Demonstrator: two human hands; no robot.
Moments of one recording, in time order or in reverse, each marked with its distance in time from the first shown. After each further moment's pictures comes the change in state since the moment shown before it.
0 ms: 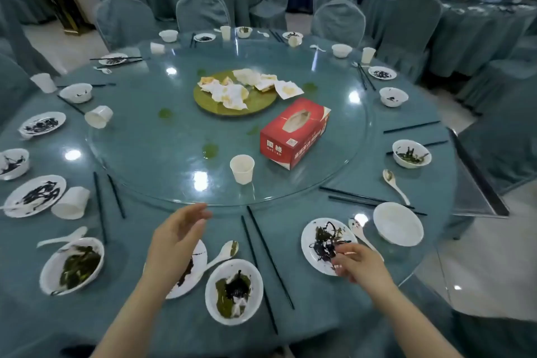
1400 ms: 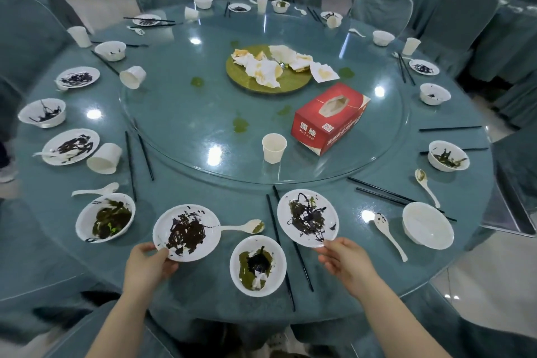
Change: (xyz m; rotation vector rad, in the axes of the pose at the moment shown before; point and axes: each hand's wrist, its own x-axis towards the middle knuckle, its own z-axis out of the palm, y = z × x) left_hand -0.036 -0.151 -0.056 -0.271 0.359 -0.765; right_hand -0.004 -0.014 0.077 0.415 -0.126 0.257
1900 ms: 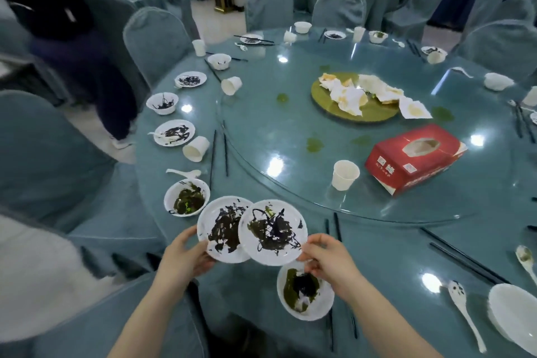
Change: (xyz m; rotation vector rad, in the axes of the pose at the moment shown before) left_hand -0.061 0.018 -0.045 -0.245 -0.076 0.110; right_hand -0.015 -0.021 0.127 -0.474 -0.454 -0.126
